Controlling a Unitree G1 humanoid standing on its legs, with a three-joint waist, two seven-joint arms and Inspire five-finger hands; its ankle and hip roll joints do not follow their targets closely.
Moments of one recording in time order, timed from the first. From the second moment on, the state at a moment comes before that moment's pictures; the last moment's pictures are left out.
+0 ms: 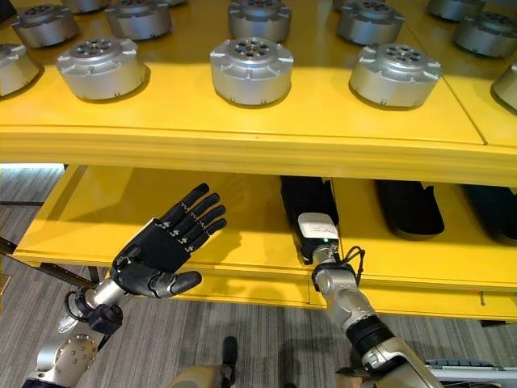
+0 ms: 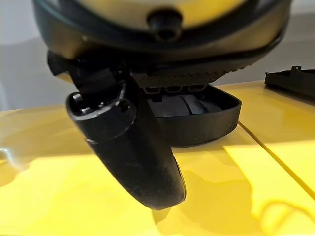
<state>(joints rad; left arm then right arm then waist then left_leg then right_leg) 0.06 0.52 -0.08 -0.09 -1.01 -0.09 -0.82 -0.40 -0.49 0.48 0.40 -0.78 0.22 -0.14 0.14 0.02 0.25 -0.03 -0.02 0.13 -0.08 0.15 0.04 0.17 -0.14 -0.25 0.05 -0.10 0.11</state>
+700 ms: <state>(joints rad) 0.06 0.48 -0.08 -0.09 -1.00 -0.07 -0.82 -0.42 -0.48 0.52 0.40 -0.70 0.21 -0.09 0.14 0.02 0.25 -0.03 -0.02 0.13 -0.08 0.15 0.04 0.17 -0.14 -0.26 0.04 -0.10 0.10</state>
